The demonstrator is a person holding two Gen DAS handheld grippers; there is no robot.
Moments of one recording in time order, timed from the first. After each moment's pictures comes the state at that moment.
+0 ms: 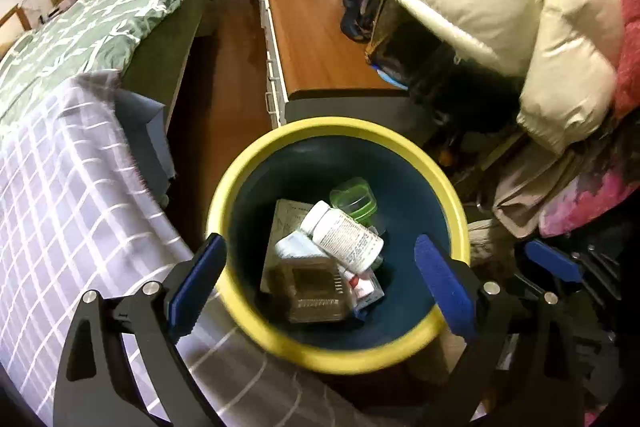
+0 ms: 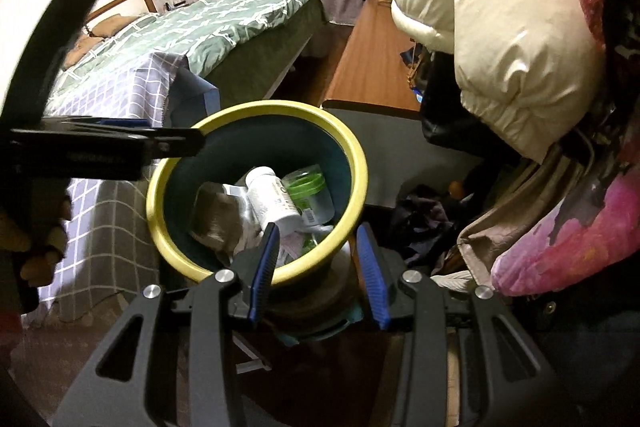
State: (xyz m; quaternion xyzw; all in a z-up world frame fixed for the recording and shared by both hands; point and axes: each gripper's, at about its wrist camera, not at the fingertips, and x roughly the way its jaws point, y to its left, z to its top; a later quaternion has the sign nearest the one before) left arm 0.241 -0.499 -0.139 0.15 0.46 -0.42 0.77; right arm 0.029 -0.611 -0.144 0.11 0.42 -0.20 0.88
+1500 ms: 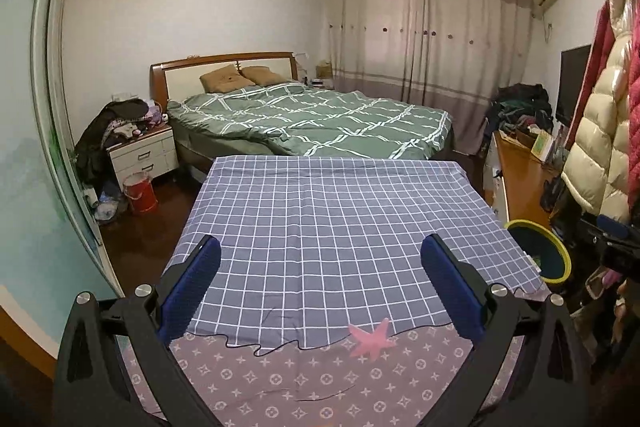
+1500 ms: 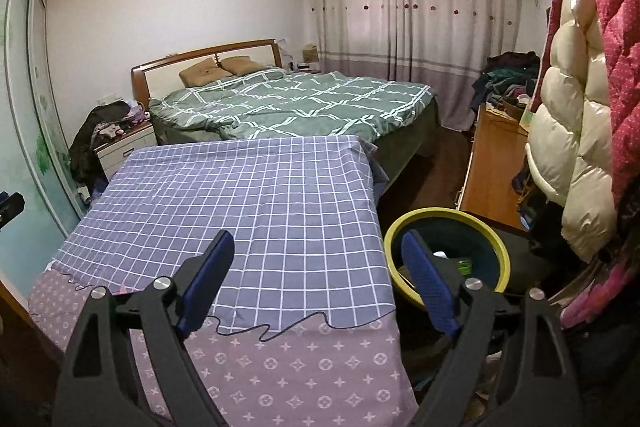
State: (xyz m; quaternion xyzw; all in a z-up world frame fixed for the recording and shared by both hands) left arm 0.005 -0.015 0.002 -0.01 0.24 -0.04 0.97; right arm -0.015 -0.387 -0.035 0.01 0.27 -0.02 0.96
